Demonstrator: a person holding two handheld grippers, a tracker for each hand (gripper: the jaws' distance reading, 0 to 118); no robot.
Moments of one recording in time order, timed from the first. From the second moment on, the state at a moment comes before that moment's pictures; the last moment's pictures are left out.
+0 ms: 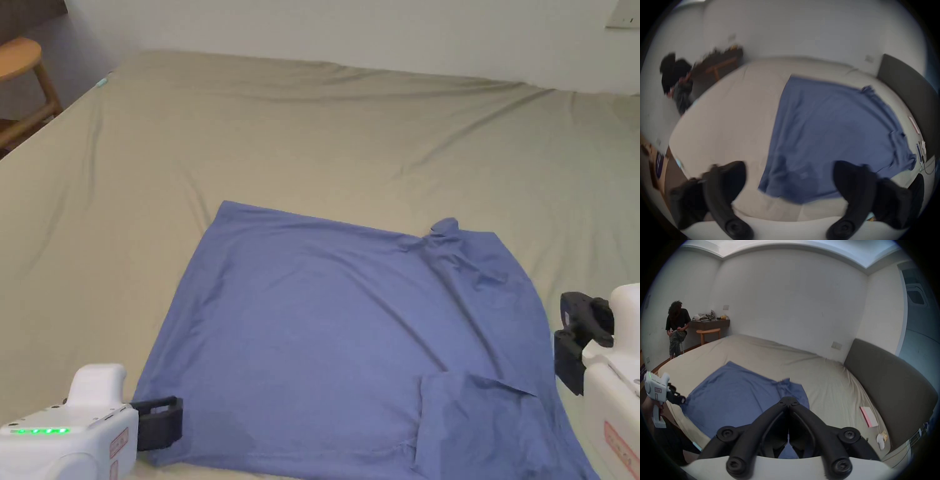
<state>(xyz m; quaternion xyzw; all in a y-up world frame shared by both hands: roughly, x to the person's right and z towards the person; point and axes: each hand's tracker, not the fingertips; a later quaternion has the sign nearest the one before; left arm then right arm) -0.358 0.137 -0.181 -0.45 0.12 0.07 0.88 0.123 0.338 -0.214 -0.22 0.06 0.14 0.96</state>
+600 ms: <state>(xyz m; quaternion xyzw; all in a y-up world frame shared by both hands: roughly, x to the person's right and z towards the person) -0.328 0.124 -0.192 -0.46 0.10 -0.03 0.88 0.157 0.293 -0.213 -0.32 0.00 0.13 0.94</state>
